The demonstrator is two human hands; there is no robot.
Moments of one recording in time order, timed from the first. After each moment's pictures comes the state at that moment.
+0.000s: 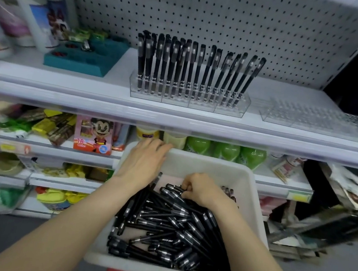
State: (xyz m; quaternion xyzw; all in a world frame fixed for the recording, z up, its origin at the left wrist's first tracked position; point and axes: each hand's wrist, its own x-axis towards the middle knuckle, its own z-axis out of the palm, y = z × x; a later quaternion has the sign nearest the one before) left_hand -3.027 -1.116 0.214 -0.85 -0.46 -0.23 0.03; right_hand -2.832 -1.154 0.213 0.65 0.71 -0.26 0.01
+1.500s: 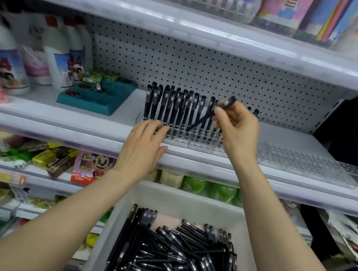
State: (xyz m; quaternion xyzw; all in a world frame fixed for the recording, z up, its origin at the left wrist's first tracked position) left_hand -3.038 -1.061 0.305 -0.79 -0.50 -0.32 0.15; right_hand -2.838 -1.085 0.408 0.52 0.58 -0.17 -0.60
